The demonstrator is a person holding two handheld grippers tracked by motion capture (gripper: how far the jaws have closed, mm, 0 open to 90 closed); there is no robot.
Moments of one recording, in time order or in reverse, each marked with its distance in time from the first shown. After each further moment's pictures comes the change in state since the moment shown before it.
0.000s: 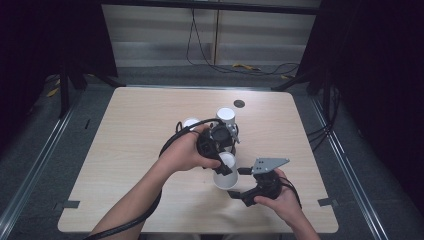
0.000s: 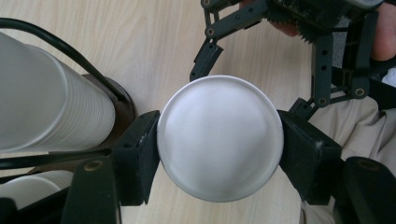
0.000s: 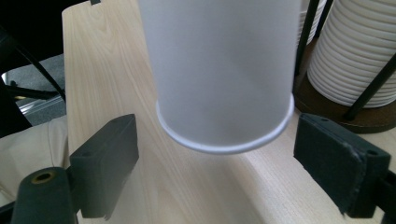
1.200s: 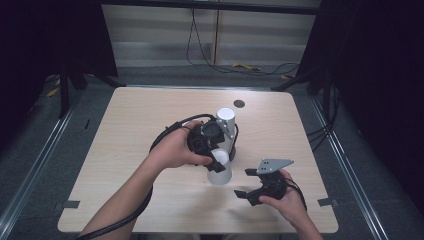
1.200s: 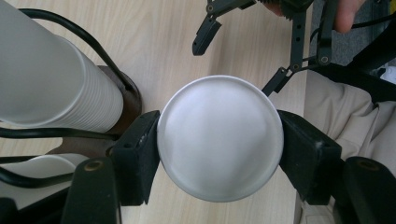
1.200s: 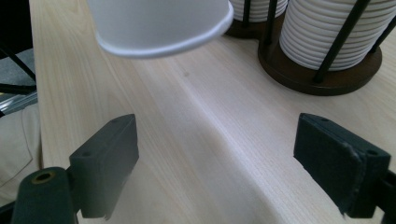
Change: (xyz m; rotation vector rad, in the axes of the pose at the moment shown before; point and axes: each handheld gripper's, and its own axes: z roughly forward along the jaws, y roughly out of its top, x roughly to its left) left arm 0.001 -0.012 -0.021 -0.014 0.009 0.001; right arm -0.010 -0.015 -0.007 0.051 -0.066 0.035
